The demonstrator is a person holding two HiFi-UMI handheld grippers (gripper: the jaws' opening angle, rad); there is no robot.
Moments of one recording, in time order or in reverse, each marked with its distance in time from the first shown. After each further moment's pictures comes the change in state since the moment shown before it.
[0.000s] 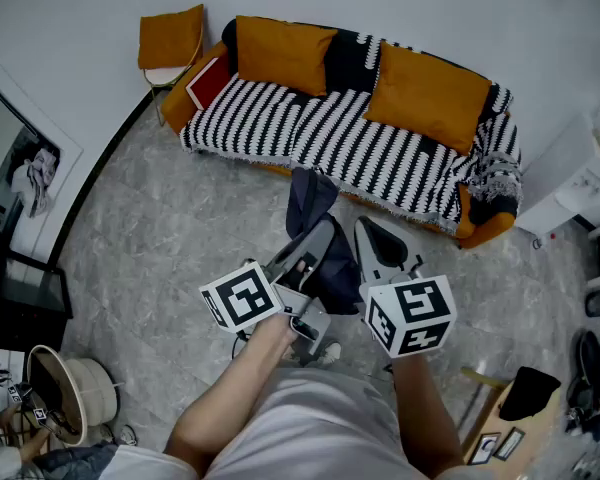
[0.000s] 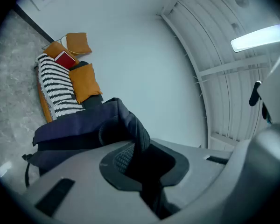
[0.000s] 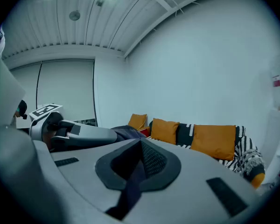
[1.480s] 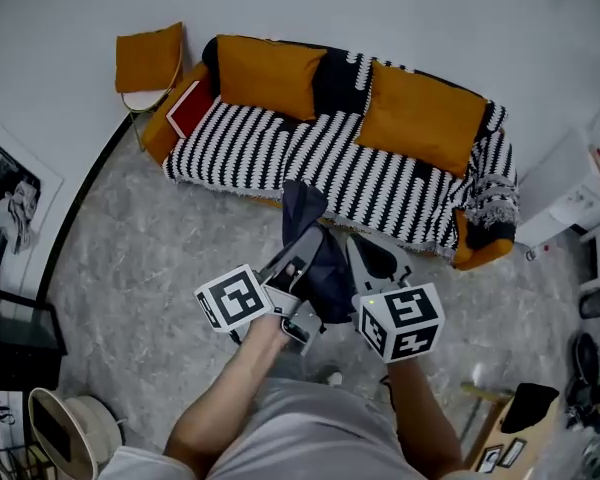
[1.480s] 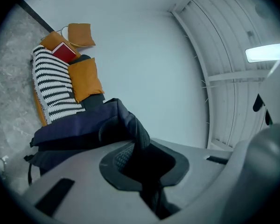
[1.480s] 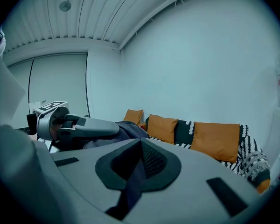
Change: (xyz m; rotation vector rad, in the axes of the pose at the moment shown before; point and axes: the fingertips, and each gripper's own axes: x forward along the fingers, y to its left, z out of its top) left arm 0.080 0.055 0.087 -0.093 0.036 -0.076; right arm 0.111 -0.036 0.007 0.015 0.070 -0.043
